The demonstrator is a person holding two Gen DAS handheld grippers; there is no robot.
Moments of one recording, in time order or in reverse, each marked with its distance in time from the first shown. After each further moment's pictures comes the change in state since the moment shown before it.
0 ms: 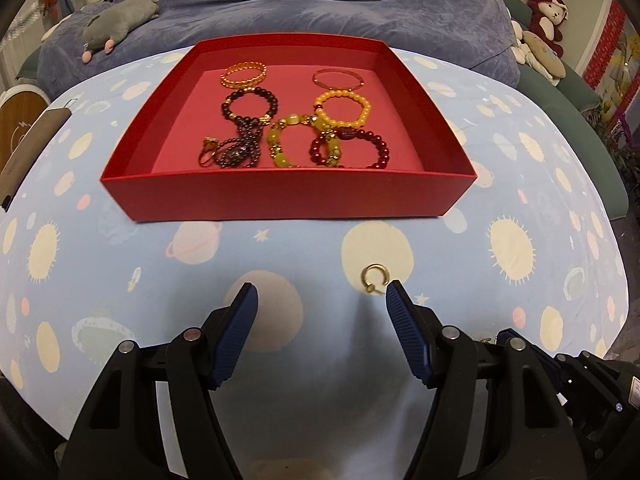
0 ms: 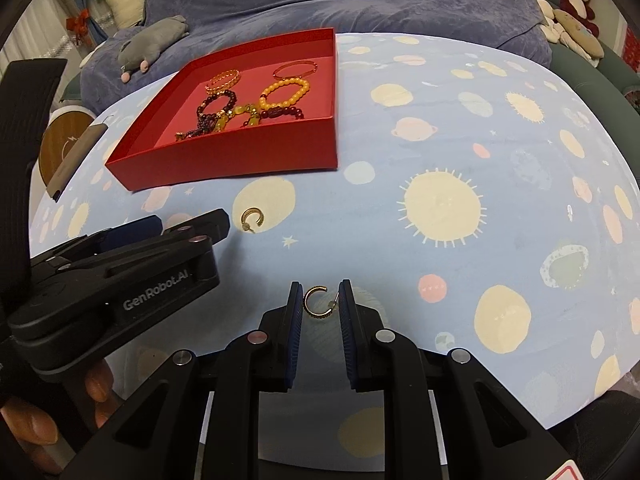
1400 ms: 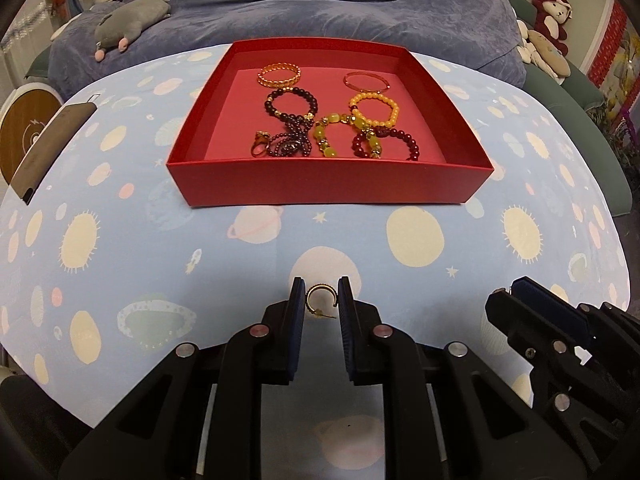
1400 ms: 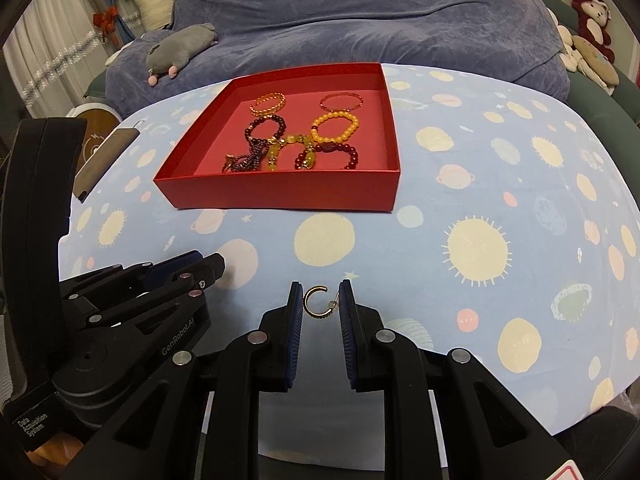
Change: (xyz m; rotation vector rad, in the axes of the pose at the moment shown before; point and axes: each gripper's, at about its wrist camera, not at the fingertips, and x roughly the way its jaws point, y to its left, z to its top) left arm -0.034 0.038 -0.014 -0.011 0.005 0.034; right arm -0.028 0.051 0.012 -0.092 -0.064 0.046
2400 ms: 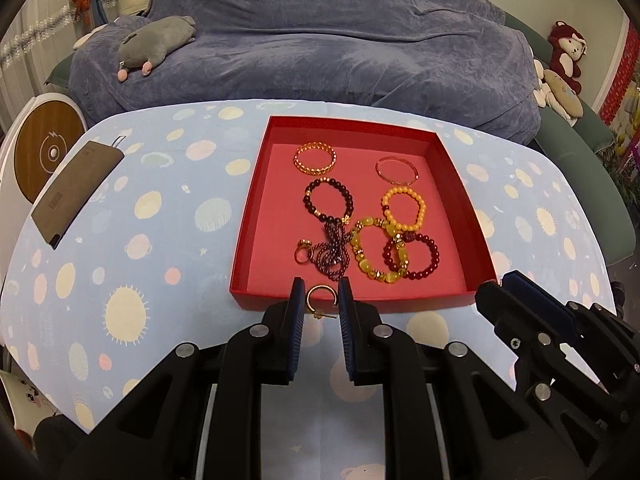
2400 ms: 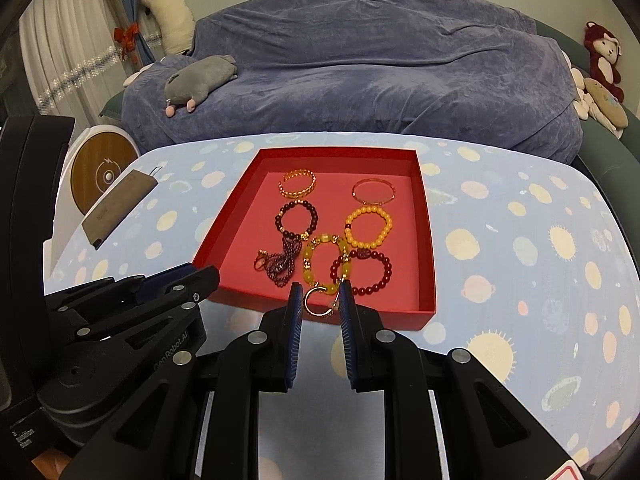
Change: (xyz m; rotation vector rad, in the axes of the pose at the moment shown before) left arm -0.033 0.025 0.080 -0.058 -0.101 0.031; right arm -0.010 0.025 0.086 -0.038 -0.128 0.021
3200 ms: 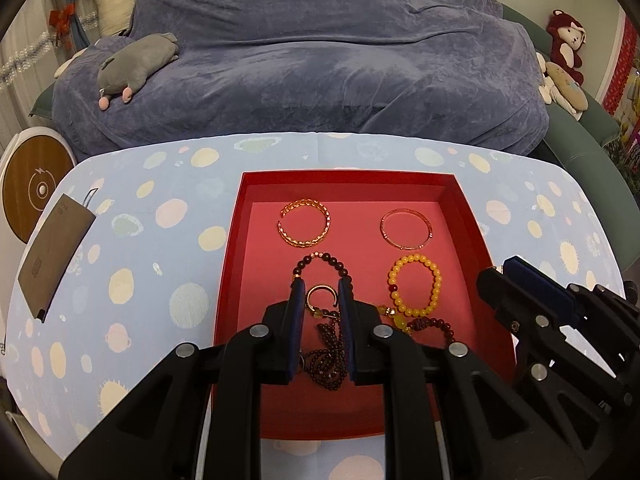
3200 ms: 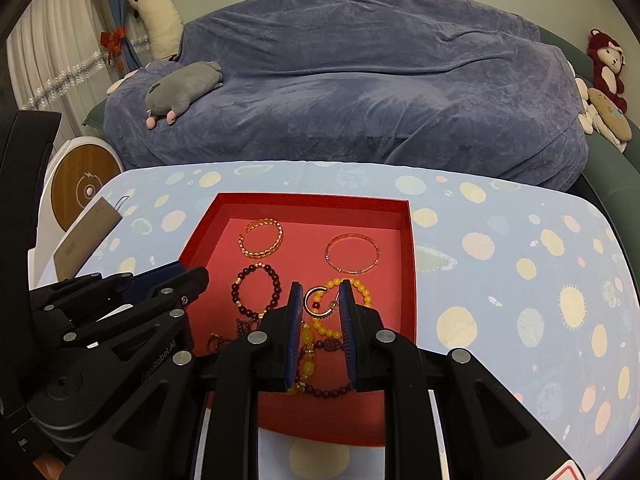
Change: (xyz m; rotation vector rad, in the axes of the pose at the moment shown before) left arm 0.064 -0.014 0.078 0.060 -0.003 0.022; right arm 0.072 -0.027 0.072 -0.013 -0.002 -0.031
